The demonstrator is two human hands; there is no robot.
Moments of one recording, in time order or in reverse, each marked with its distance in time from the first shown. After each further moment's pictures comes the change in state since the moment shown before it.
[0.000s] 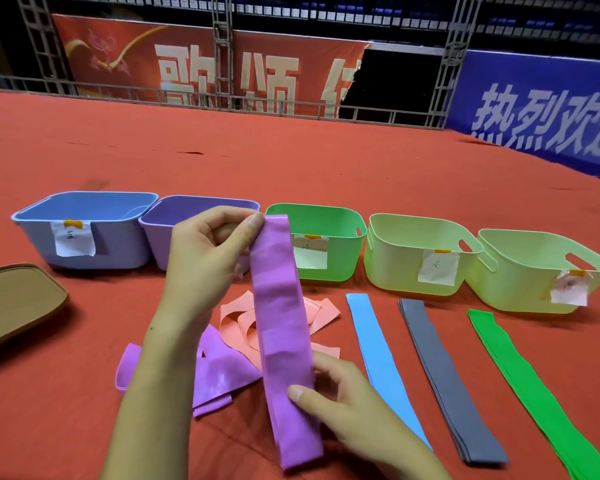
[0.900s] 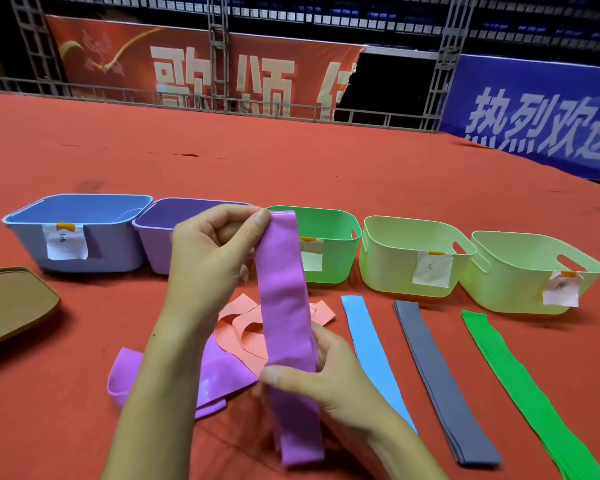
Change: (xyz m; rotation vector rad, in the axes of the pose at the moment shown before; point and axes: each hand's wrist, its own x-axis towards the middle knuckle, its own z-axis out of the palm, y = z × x) left_hand -0.008 0.012 0.012 -0.030 0.002 0.007; right_hand 0.021 -0.027 0.006 0.356 0.062 -0.054
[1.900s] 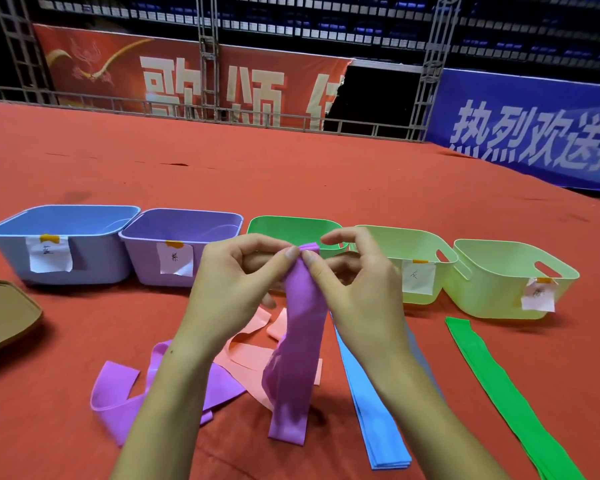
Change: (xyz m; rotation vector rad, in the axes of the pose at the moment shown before) left_hand -0.019 0.017 0.026 0.103 -0.230 -0.048; right_hand 0.033 -0.082 -0.030 -0.485 0.598 -0.420
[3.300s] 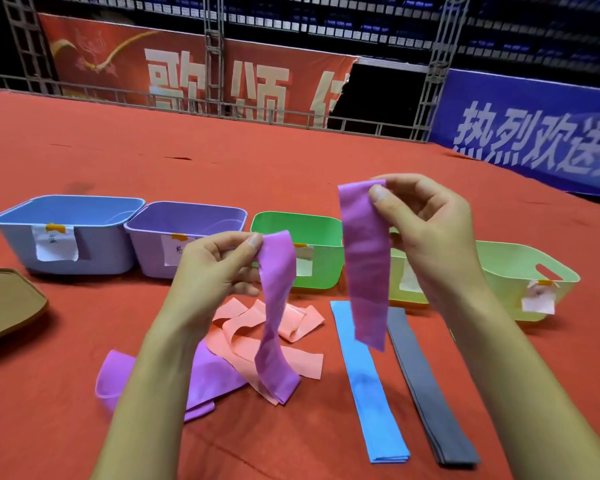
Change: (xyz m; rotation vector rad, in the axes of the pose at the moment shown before) left_hand 0.019 -0.039 -0.031 -0.216 0.054 -0.211; right_hand 0.060 -0.017 -0.057 0.258 -0.041 0.036
